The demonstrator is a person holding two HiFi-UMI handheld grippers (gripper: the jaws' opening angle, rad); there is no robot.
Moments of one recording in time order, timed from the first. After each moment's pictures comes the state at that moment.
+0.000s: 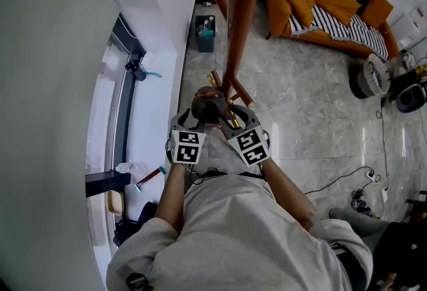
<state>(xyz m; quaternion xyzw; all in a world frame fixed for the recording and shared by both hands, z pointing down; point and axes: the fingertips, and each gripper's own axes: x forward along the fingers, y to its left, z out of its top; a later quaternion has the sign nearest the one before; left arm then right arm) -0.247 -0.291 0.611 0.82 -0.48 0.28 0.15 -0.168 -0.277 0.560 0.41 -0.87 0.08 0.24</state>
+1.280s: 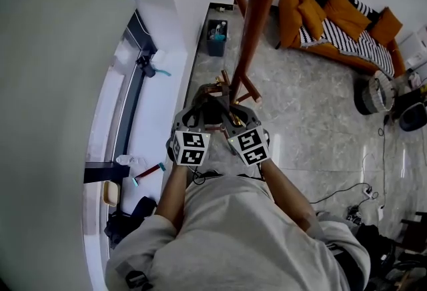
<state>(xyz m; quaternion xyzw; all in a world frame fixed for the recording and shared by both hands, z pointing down) -0.261 -0.285 0.555 0.81 -0.53 0.25 0.06 -0.189 -0.274 0.533 0.40 -0.89 0.04 0.21</state>
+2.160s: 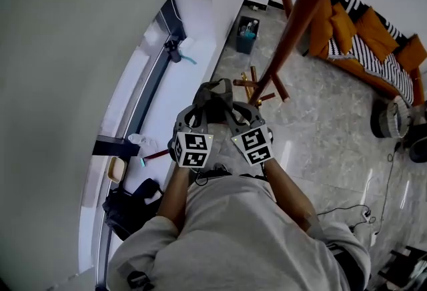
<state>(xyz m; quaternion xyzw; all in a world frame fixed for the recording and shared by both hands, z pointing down) -0.321 -0.243 0.536 0.75 -0.60 0.25 0.07 -0.250 -0.252 0.519 0.32 -0.93 0.03 0.20</state>
